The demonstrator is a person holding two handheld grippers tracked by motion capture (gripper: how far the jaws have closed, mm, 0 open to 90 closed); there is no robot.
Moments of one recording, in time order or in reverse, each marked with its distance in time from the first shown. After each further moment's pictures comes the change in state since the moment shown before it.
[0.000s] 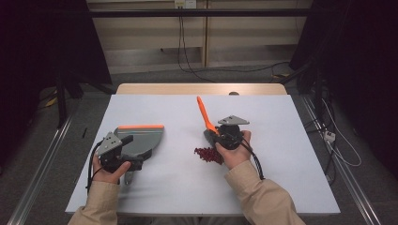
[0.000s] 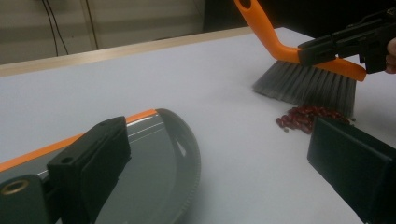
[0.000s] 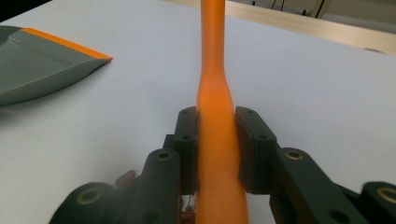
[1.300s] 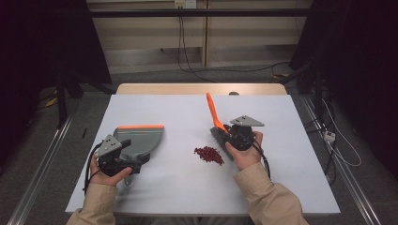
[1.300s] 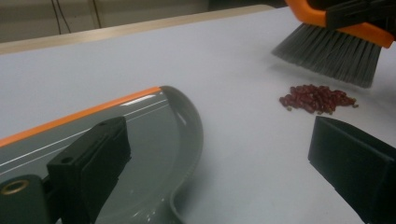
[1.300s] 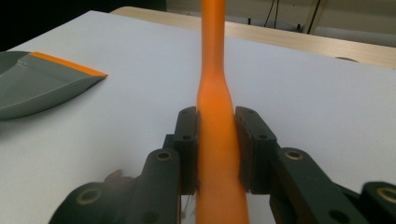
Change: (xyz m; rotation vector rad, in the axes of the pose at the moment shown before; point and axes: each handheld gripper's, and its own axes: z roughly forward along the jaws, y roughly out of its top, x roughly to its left) left arm -0.002 -0.003 -0.009 0.086 0.028 -0.002; right arm -0.024 -0.006 -0.023 -0.075 0.011 0.041
